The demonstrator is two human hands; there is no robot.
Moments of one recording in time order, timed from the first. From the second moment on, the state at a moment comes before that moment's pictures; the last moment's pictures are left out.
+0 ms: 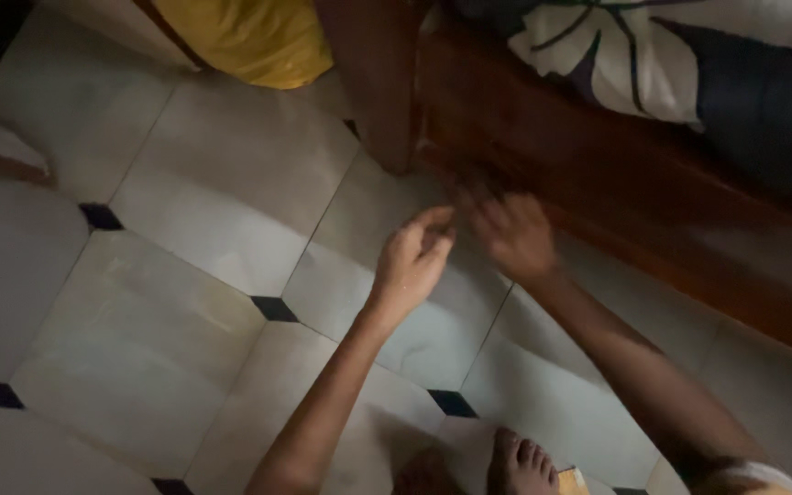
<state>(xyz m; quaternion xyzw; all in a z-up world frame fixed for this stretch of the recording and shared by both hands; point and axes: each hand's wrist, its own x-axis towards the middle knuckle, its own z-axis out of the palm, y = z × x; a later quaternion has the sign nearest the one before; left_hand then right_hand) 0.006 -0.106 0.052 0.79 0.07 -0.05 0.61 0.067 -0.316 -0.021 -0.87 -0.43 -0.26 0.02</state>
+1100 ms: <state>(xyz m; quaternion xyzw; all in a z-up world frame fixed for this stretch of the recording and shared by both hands) 0.002 -0.118 0.063 0.79 0.14 -0.04 0.60 0.076 -0.301 -0.022 -0.86 -0.46 -0.22 -0.09</state>
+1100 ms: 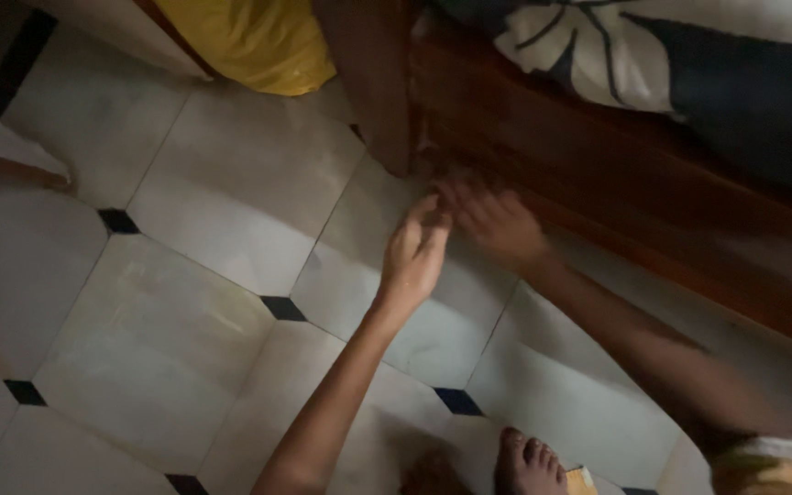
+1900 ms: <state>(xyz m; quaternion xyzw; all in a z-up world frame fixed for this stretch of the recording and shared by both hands) 0.010 -0.122 0.077 0.74 0.15 -0.05 0.65 0.098 -0.300 0.006 -0.87 -0.32 -0.38 -0.04</state>
